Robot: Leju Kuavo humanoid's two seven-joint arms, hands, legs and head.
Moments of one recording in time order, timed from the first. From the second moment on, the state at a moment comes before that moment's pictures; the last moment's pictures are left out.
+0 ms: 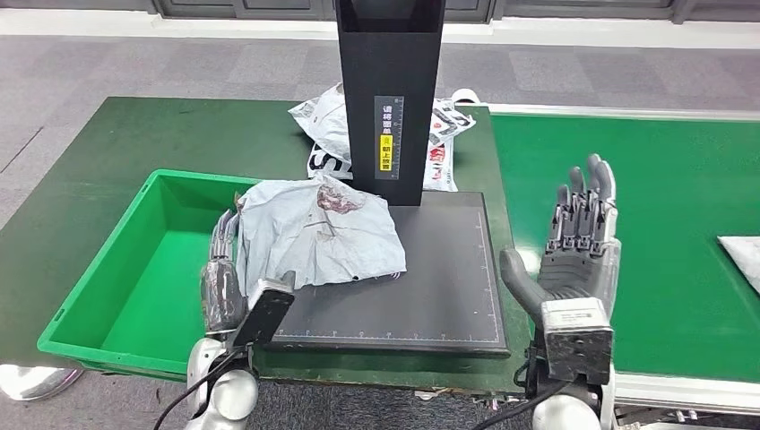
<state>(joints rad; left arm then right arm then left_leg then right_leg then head) -0.04 -0.25 -0.11 -1.50 -0.91 0.41 -0.15 0.01 0.12 0.29 -1.90 0.45 -0.42 -0.27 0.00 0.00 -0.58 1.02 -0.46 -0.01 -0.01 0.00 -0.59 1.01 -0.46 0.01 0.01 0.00</state>
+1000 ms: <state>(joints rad) -0.61 -0.35 -0.47 -0.68 -1.09 -0.11 -0.09 0.05 0.26 0.13 -1.91 0.41 -0.21 -0.25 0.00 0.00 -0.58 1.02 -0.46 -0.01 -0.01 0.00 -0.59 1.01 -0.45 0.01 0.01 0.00</state>
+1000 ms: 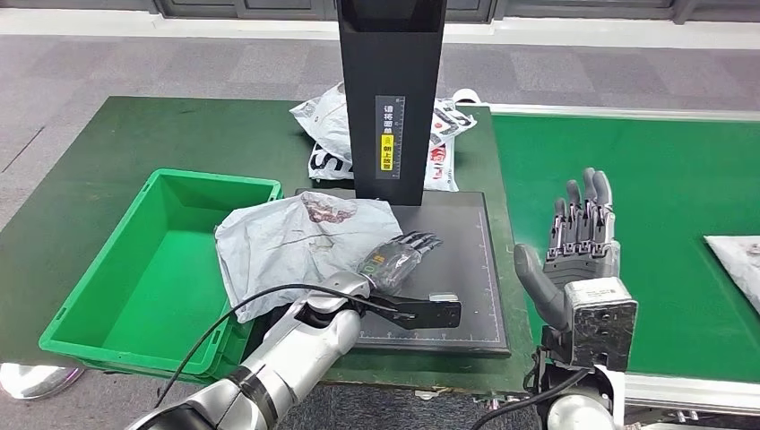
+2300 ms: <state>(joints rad) -0.84 -0.21 -0.60 -0.43 -1.39 -0.04 0.25 0.10 0.25 0.13 -1.93 0.37 -0.23 -0.30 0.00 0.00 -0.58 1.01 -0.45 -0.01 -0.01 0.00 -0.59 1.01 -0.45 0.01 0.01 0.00</state>
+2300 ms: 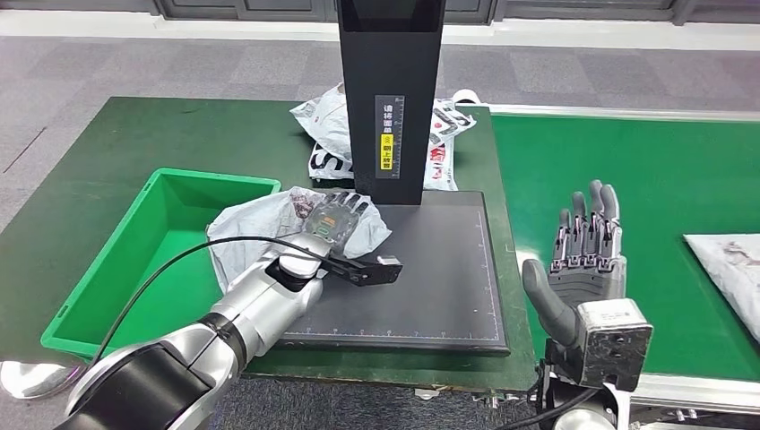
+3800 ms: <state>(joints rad) -0.79 -0.22 -0.50 -0.50 -1.47 0.03 0.27 0.13 0.24 0.08 -1.96 0.39 -0.29 -0.26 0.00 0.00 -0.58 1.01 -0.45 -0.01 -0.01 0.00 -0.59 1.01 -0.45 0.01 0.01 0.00</state>
